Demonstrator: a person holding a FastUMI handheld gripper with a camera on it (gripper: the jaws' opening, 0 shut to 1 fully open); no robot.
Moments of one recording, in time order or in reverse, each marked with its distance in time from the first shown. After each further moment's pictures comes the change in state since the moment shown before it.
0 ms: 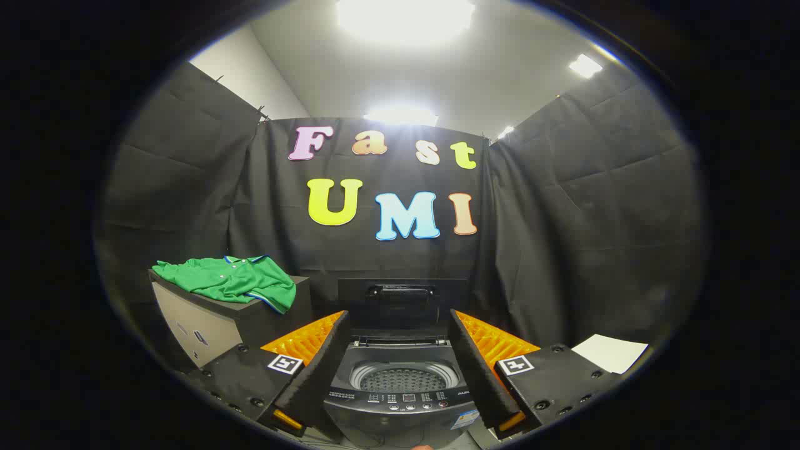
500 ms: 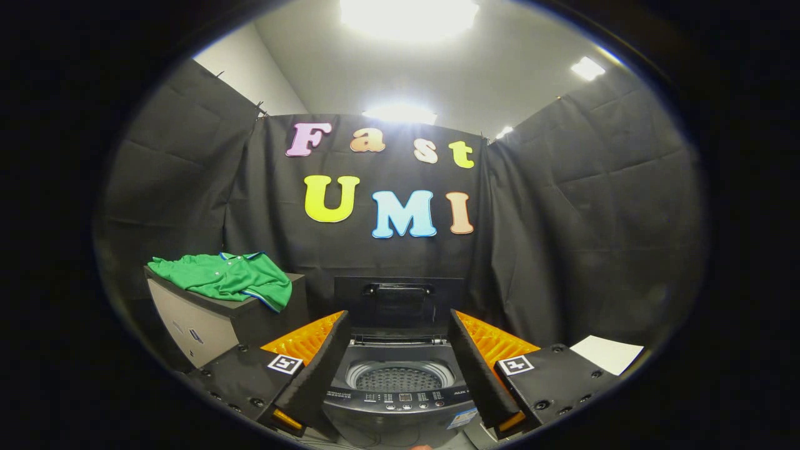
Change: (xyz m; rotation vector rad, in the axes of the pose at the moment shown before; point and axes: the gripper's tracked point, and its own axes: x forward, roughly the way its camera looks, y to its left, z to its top) arm 0.003 0.001 0.000 -0.011 0.013 -0.015
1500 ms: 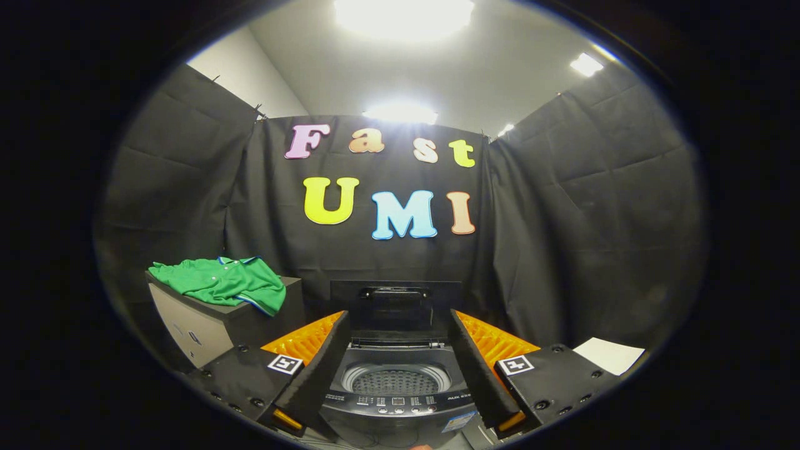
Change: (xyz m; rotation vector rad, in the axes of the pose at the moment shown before) arm 0.016 -0.029 0.008 0.000 0.006 0.019
